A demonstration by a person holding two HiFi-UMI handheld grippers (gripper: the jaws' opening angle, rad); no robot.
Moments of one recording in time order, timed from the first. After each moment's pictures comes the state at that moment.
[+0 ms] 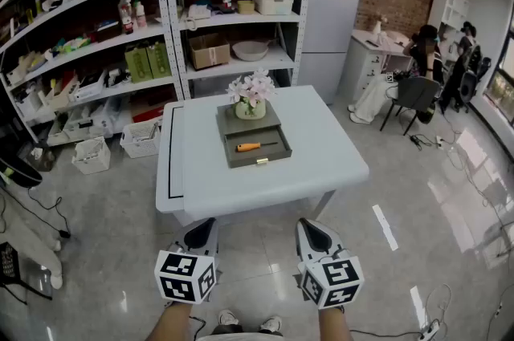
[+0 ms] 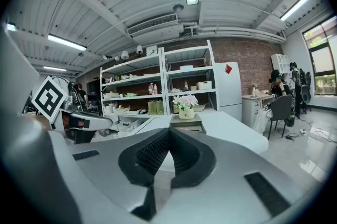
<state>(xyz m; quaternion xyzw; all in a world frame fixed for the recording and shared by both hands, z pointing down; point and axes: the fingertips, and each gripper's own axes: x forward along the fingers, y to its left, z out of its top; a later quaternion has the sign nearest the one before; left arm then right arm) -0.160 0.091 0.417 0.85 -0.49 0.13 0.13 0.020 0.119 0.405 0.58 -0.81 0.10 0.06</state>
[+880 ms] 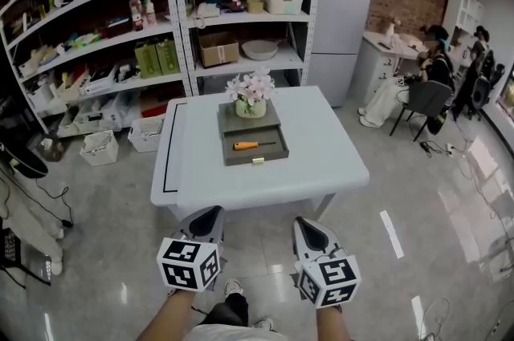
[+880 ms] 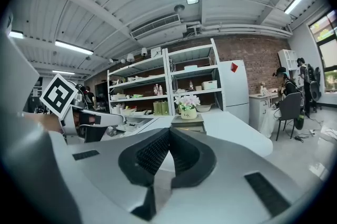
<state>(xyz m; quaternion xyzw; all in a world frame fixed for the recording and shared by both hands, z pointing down) -0.106 0.075 0.408 0.84 -0.51 0.10 0.13 0.054 0.111 0.409 0.54 -0.83 0.10 0.05</state>
